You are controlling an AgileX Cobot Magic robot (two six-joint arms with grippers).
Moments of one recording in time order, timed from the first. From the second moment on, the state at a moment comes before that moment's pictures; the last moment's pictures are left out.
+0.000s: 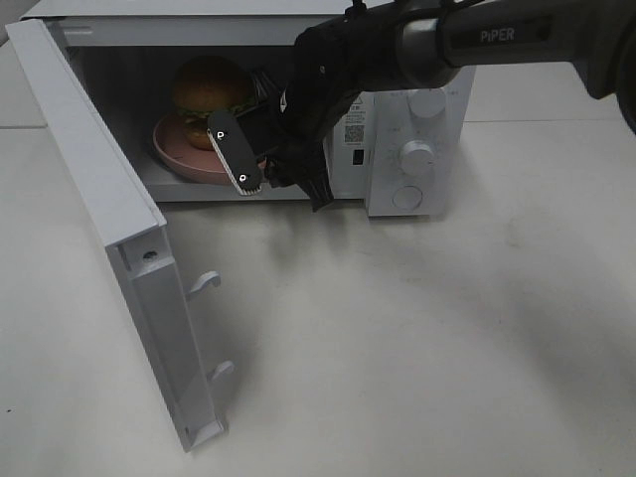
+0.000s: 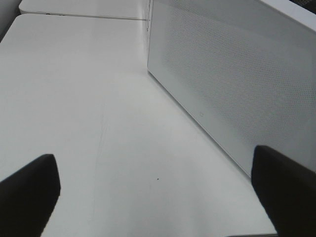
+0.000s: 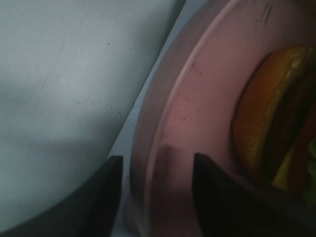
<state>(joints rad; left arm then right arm) -0.02 0.00 -0.50 -0.06 1.05 0.02 0.62 2.27 -1.77 -0.12 0.43 -1.42</state>
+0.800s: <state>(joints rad) -0.02 0.00 -0.50 -0.06 1.05 0.02 0.61 2.09 -1.47 -0.09 0.36 -1.34</state>
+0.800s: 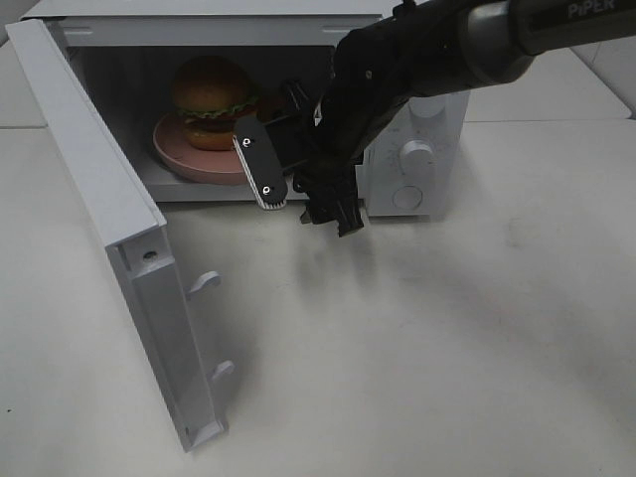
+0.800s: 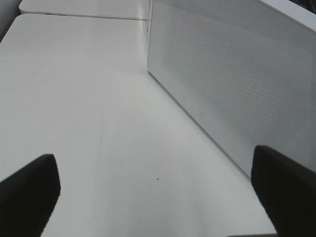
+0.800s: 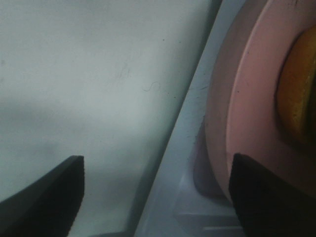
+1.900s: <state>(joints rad) -0.02 0.00 -0.50 -0.06 1.05 0.02 0.61 1.58 -0.97 -0.10 0.43 -1.02</state>
